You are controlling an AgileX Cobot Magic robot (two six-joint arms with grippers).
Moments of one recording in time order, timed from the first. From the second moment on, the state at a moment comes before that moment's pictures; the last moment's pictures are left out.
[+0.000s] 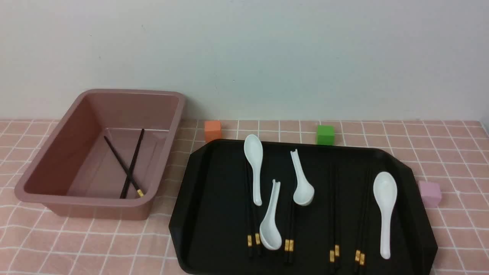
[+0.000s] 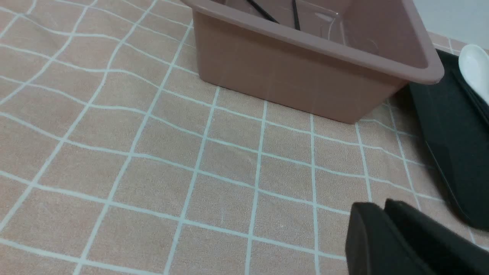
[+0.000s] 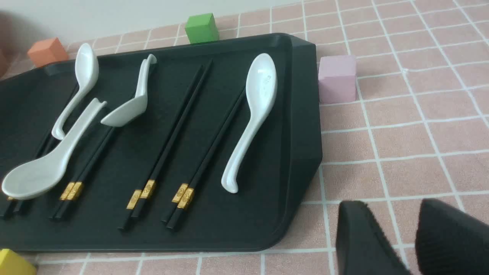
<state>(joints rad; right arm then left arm) 0.02 -0.01 0.01 0.14 0.41 0.11 -0.04 -0.01 0.03 -0.04 0.40 -0.31</state>
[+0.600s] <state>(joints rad) 0.02 -0.01 0.01 0.14 0.41 0.11 -0.04 -0.01 0.03 -0.04 0.39 -0.31</state>
